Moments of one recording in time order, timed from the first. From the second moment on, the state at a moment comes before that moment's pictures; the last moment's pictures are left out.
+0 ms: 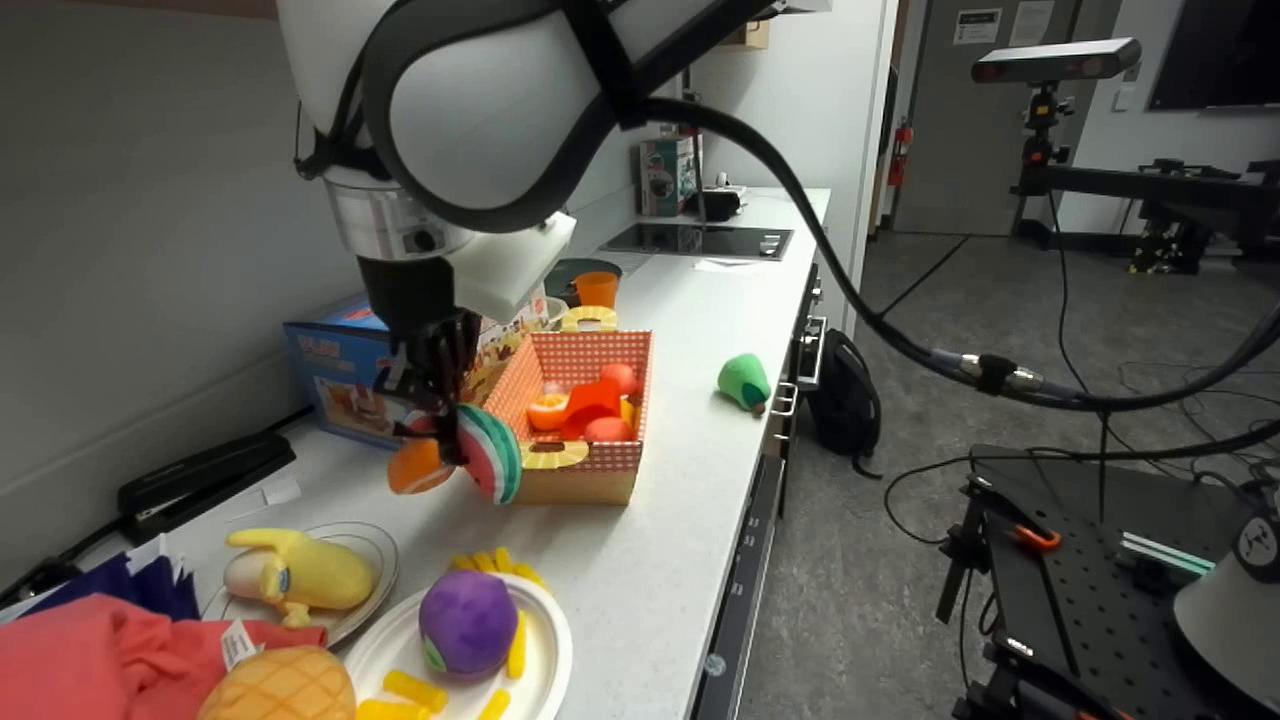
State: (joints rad) arm 0.20 0.51 0.08 -1.56 -0.22 2.19 0.18
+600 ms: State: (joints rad) arm 0.21 0.60 0.11 -1.56 -0.20 2.24 0.09
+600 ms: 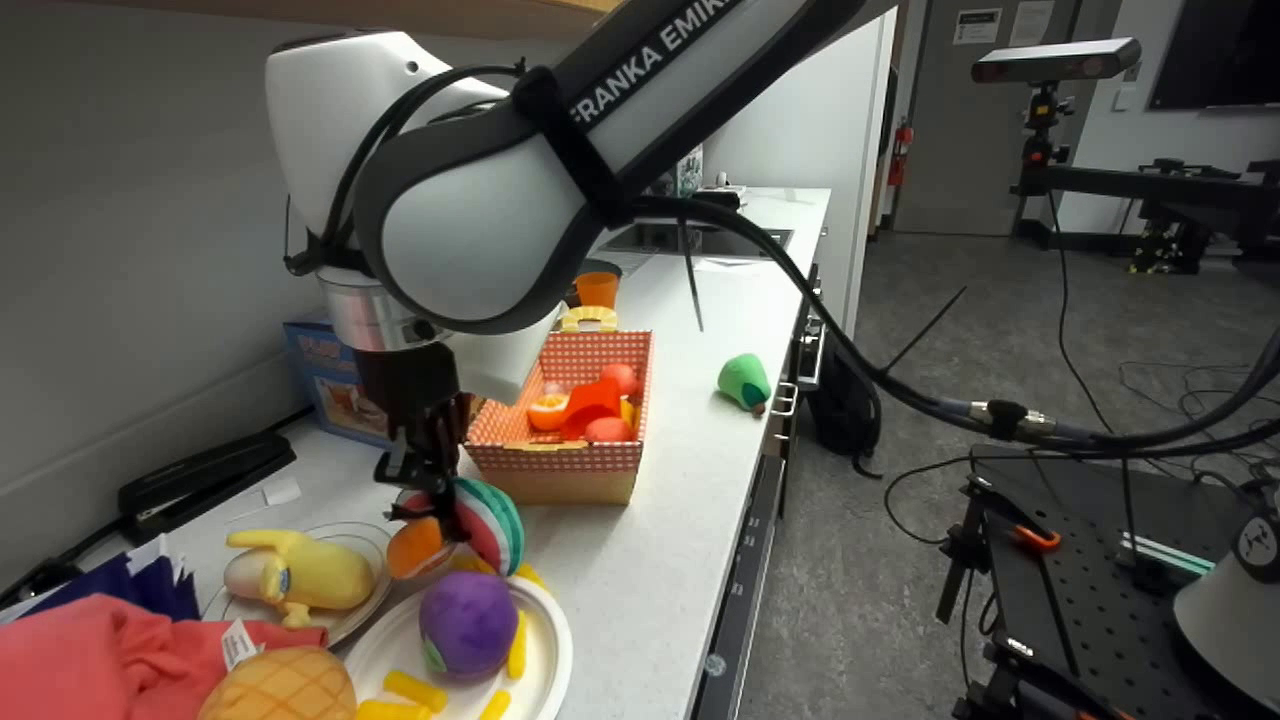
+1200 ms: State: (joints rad) arm 0.21 0.59 0.12 -1.57 -0.19 2.24 0.04
